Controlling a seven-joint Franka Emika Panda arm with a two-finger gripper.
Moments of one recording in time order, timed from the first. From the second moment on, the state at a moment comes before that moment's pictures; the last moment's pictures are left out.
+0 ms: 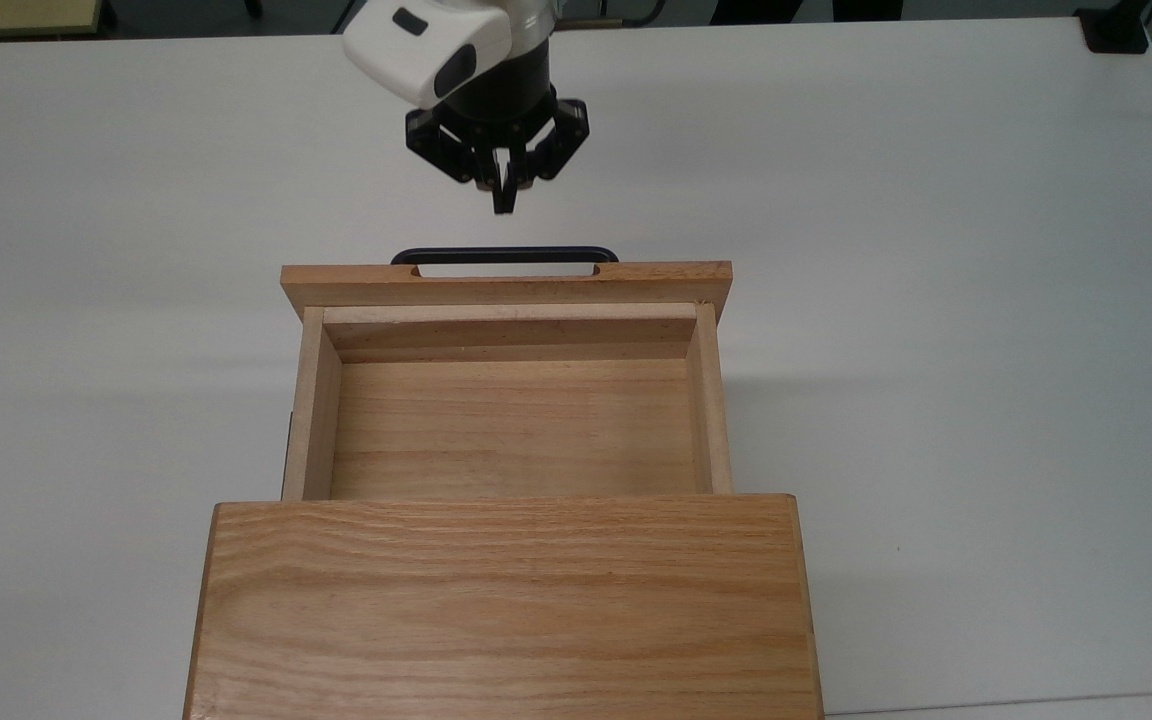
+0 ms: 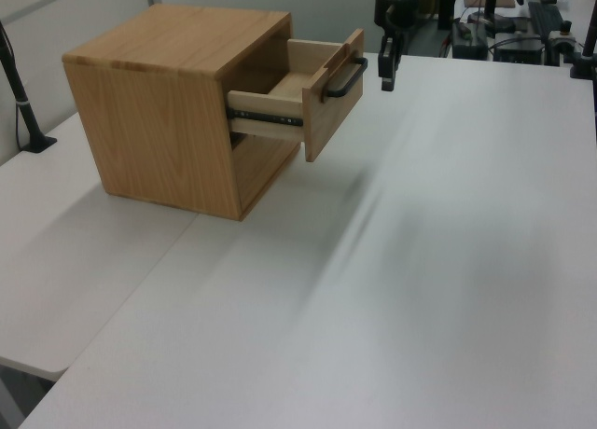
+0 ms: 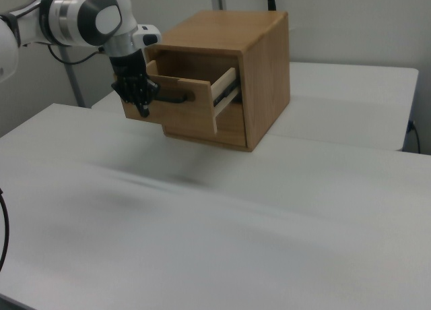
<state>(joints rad) 0.06 0.24 0.04 -1.45 -0.02 1.79 -0.01</state>
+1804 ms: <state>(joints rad) 0.06 0.53 0.04 -1.37 -0.03 2.68 0.09</state>
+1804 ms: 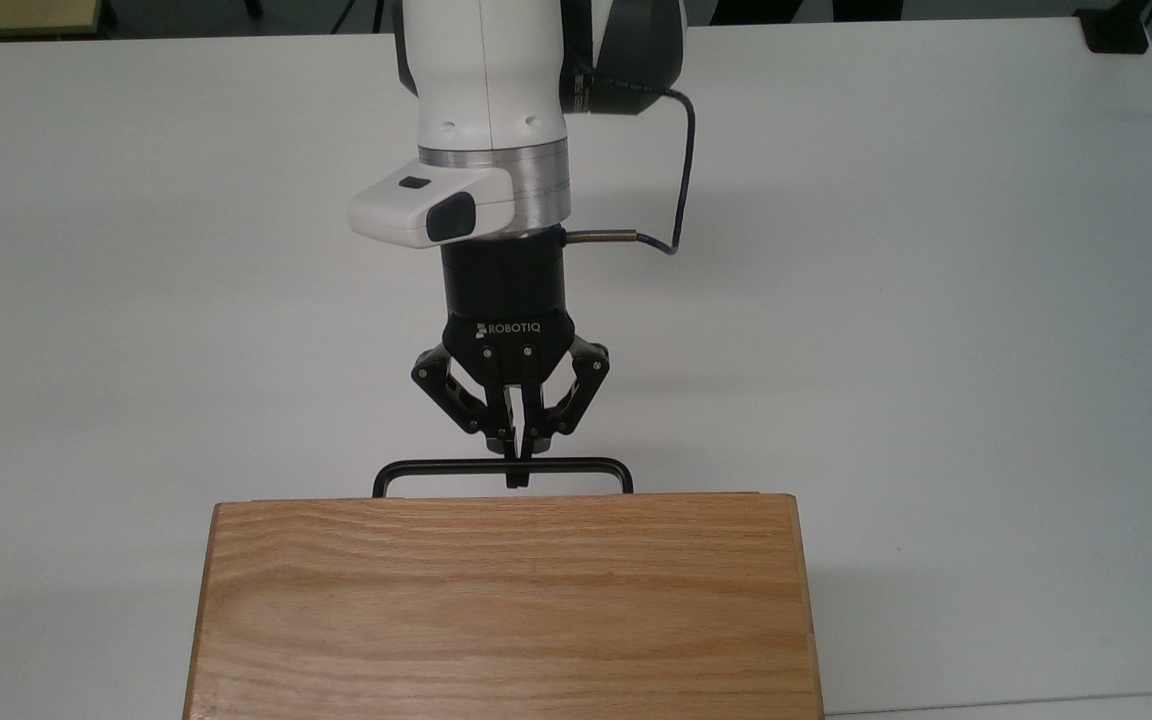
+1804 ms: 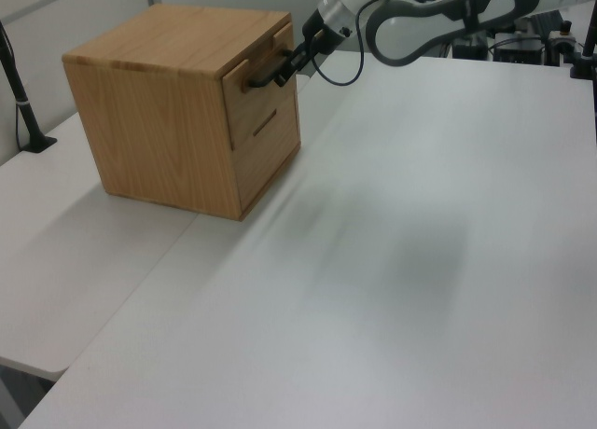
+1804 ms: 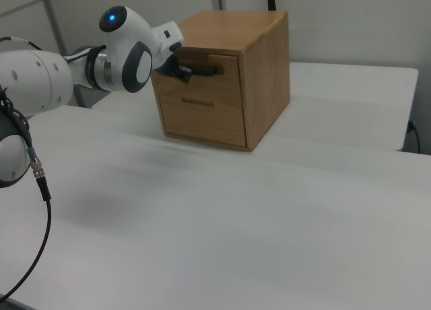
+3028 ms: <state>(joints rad) 0.06 0.30 0.05 -1.57 -0.07 2.33 0.08</state>
